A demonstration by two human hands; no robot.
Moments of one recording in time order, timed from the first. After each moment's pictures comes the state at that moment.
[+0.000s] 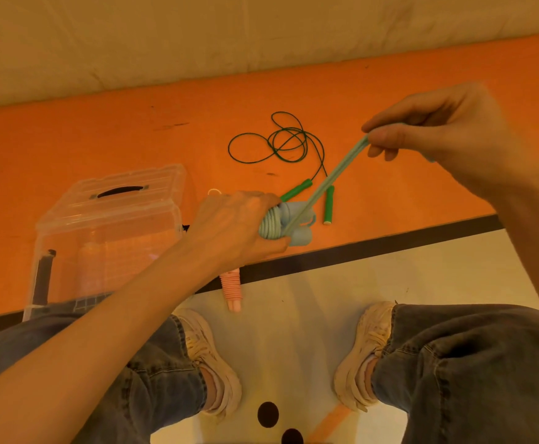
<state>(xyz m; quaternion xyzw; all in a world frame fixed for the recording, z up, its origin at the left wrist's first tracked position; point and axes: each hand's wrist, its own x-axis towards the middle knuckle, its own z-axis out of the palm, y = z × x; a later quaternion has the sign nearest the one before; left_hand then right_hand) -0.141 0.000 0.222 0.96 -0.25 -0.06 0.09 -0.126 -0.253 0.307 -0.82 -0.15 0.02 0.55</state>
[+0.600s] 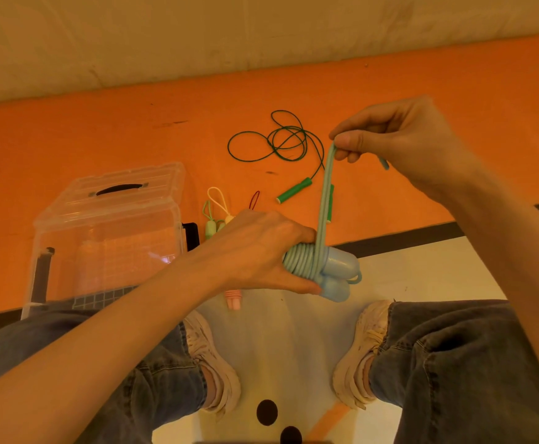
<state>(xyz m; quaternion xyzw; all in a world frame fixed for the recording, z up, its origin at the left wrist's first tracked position) -0.159 -0.016 0.234 0.89 -0.41 -0.12 0.14 -0.113 -0.227 0.285 -0.81 -0.10 0.05 0.57</state>
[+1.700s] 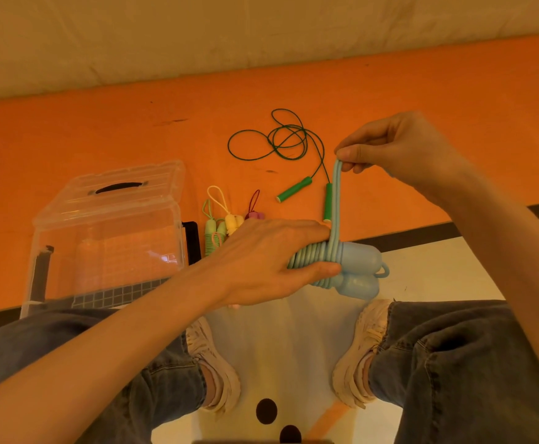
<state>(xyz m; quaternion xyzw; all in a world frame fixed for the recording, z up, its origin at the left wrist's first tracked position) -0.175 -0.019 0.234 0.88 -0.40 -0.08 0.25 -0.110 -0.230 0.276 -0.86 -0.01 0.09 0.51</state>
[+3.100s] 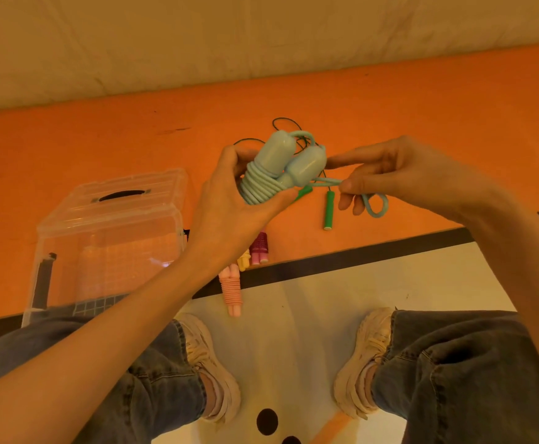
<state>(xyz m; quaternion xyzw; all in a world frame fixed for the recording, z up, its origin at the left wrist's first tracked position) -0.149 -0.012 0.246 0.81 -0.07 0.04 0.58 -0.125 -0.238 0.289 -0.82 -0.09 0.23 0.52</state>
